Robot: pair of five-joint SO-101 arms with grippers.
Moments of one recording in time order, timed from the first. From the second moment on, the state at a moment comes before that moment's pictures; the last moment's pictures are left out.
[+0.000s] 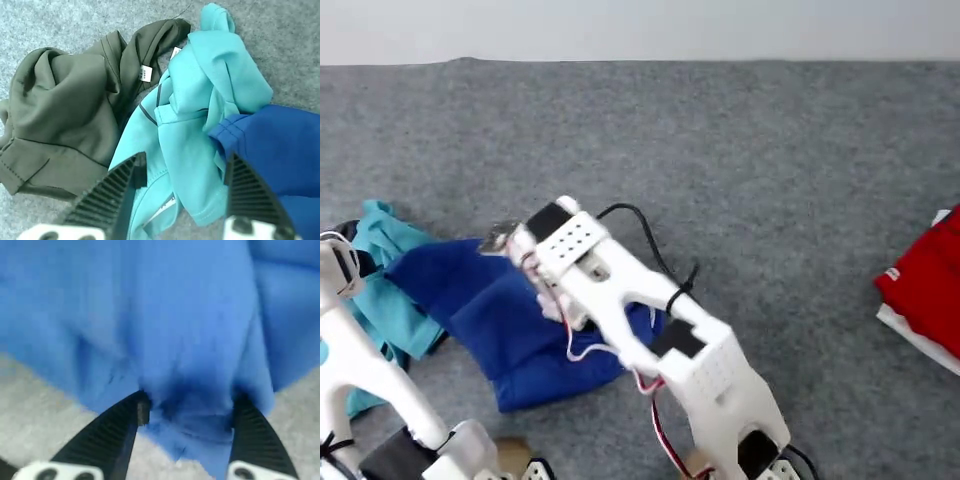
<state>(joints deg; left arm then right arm) -46.6 -17.5 20.1 74.1 -7.5 -46.5 39.2 -27.4 96.3 18.9</state>
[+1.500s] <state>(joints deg) -43.3 -17.5 20.1 73.9 -7.5 -3.3 30.4 -45.5 100.5 35.8</state>
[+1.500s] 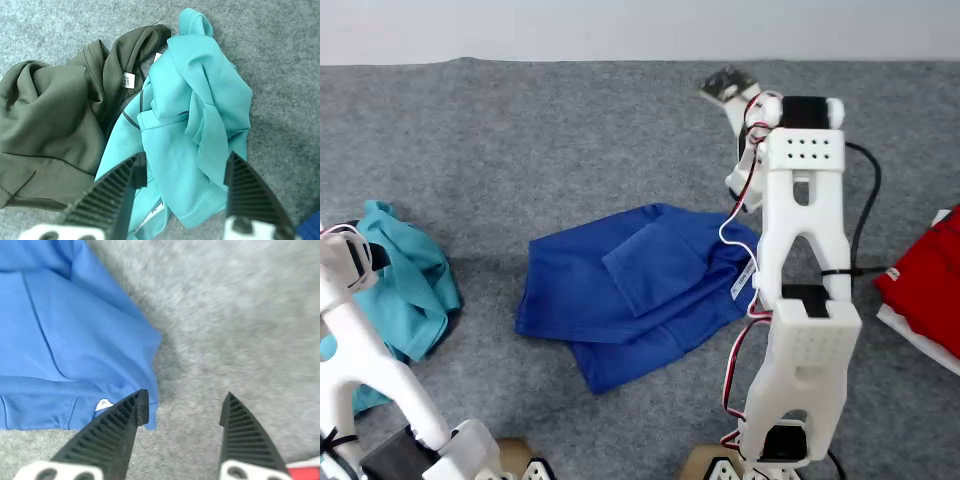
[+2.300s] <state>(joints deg) -43.3 -17.5 26.6 70.0 -7.5 -38.2 16.0 -2.4 92.0 17.0</state>
